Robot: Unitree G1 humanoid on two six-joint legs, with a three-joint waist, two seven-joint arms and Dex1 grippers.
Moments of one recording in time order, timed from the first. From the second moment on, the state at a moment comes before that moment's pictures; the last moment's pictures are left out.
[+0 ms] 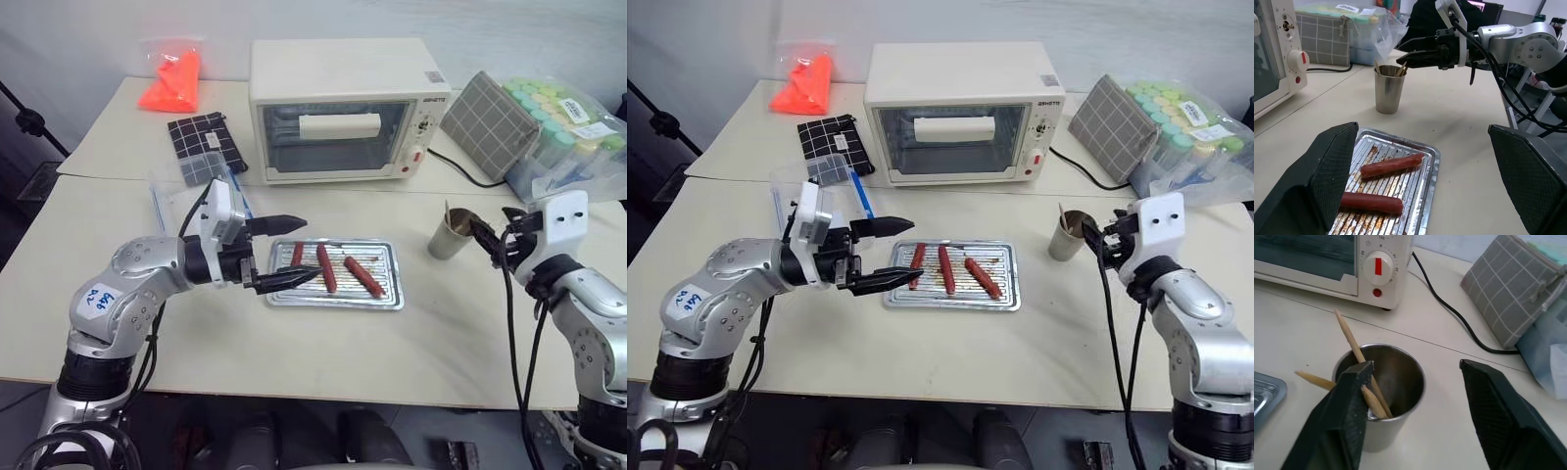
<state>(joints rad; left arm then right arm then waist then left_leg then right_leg) -0.47 0.61 0.03 -0.34 -0.70 0.64 -0.88 -0.22 -0.58 -0.33 -0.39 0.39 0.67 0.33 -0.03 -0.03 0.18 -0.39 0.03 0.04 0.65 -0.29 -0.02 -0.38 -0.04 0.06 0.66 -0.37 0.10</state>
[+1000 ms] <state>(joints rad) -0.50 0.59 0.02 -0.32 -0.66 0.62 -0.88 -0.30 -0.49 -0.31 -0.34 0.41 0.67 0.32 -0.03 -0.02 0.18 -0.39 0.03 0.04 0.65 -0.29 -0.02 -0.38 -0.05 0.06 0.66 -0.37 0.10</state>
